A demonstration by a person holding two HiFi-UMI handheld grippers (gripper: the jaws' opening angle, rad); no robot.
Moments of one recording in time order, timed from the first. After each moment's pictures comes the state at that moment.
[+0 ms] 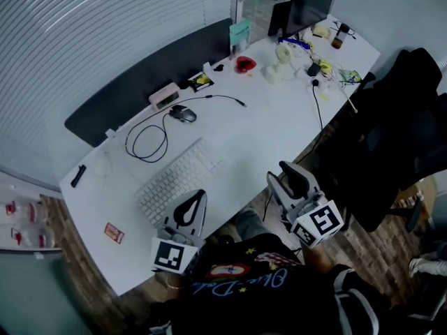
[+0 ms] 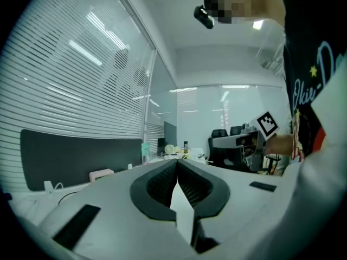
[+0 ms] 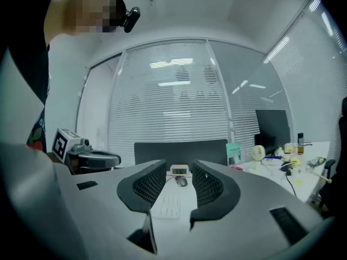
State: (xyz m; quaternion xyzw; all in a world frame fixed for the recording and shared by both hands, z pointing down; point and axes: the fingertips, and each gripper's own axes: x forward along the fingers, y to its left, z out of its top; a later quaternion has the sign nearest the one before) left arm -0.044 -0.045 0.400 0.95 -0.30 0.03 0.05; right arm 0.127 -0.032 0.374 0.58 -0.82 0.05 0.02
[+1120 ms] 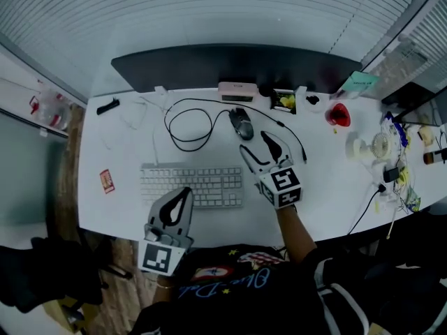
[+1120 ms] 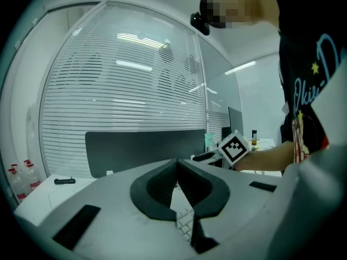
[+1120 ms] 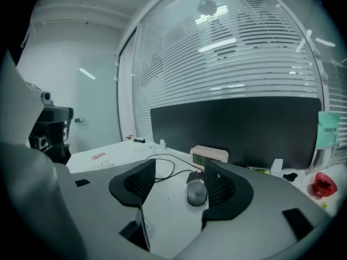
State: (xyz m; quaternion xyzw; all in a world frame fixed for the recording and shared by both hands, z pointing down) left arm -0.087 -0.160 0.426 0.77 -0.63 0.08 0.09; right arm 0.010 -0.334 0.518 0.29 -0.94 0.09 0.16
